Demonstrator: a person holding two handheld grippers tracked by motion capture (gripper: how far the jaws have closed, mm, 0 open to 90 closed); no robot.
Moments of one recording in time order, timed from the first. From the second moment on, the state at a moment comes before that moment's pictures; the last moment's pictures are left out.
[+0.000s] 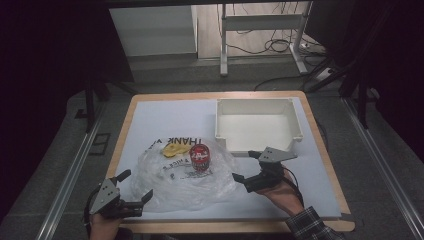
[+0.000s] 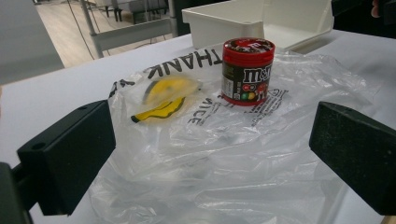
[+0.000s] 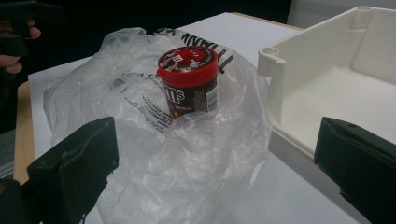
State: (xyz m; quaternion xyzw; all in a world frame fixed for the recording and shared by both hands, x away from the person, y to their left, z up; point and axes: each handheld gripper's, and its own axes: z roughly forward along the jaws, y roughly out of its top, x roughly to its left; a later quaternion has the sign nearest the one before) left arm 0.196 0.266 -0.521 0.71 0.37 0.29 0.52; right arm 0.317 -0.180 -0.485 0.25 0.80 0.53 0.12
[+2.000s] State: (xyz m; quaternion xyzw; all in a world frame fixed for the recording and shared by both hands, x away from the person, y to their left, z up) left arm 0.196 0.266 -0.521 0.71 0.37 0.29 0.52; right arm 0.367 -0.108 -0.496 0.24 0.87 0.43 0.07
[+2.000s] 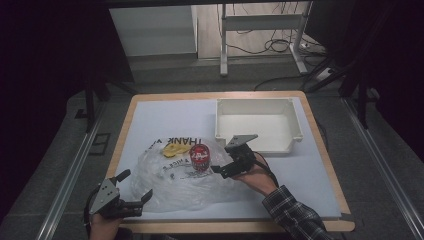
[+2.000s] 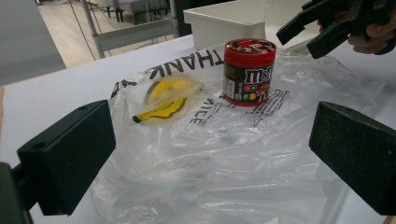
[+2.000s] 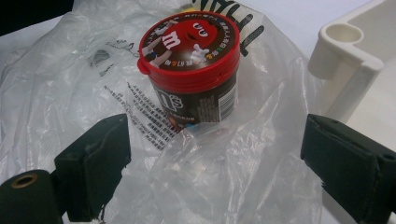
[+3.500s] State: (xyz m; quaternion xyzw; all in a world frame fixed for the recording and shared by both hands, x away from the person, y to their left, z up) left arm 0.195 0.266 -0.521 0.71 0.36 0.29 0.52; right arm 0.391 -0.033 -0.491 0.19 0.93 0.30 0.07
